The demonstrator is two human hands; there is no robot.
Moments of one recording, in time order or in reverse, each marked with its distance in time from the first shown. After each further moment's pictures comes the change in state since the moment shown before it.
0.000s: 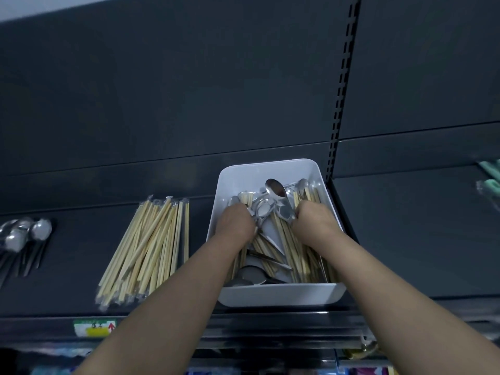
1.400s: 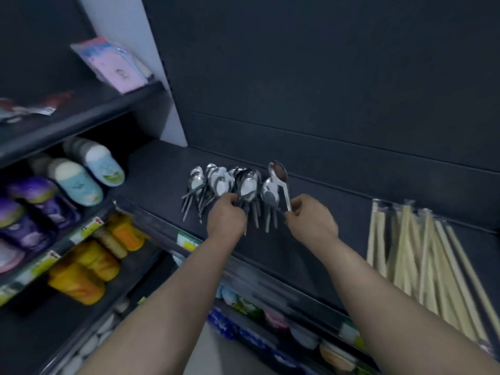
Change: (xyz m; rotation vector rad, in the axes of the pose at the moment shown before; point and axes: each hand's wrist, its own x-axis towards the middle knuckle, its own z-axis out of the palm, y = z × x) left_hand -0.038 -0.522 -0.152 -0.639 0.433 -0.557; right_hand -0.037 -0.479 0.257 0.170 -0.159 -0.307
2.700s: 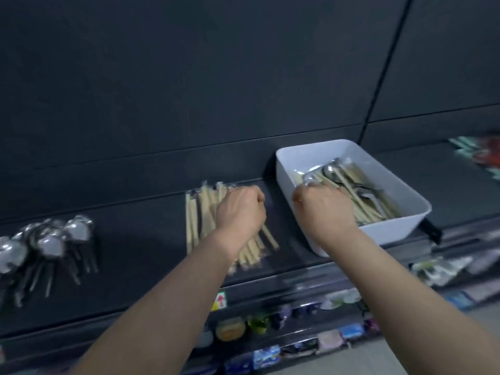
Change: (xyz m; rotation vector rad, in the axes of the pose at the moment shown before) left_hand -0.215 0.173 0.186 0.363 -0.459 0.976; right_hand -0.176 0.209 -0.201 -0.774 0.534 0.272
